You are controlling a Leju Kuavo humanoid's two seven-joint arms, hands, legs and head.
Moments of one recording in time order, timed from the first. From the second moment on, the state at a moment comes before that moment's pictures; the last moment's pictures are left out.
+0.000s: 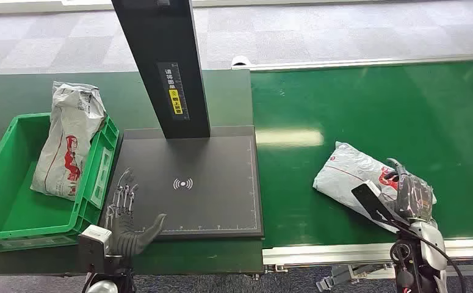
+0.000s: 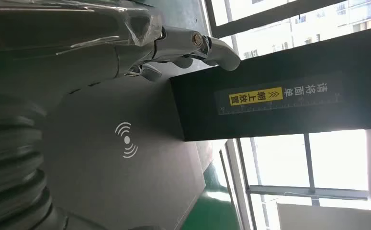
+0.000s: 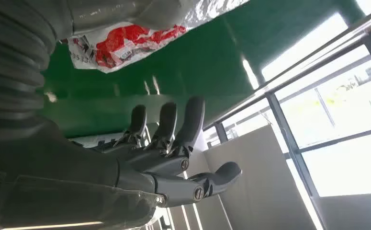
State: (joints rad) left arm 0.09 -0.19 -0.09 -1.46 -0.15 0.00 -0.56; right arm -0.30 -0.16 -0.23 -0.81 1.15 -0.12 -0.06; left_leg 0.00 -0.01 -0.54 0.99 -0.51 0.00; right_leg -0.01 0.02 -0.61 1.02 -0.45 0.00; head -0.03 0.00
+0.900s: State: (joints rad) left arm 0.07 -0.19 -0.10 -1.43 -0.14 0.03 -0.57; right arm -0.38 -0.14 -0.21 -0.72 1.19 -0.06 0.08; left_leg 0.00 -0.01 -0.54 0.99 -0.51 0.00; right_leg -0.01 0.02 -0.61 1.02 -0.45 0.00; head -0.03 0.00
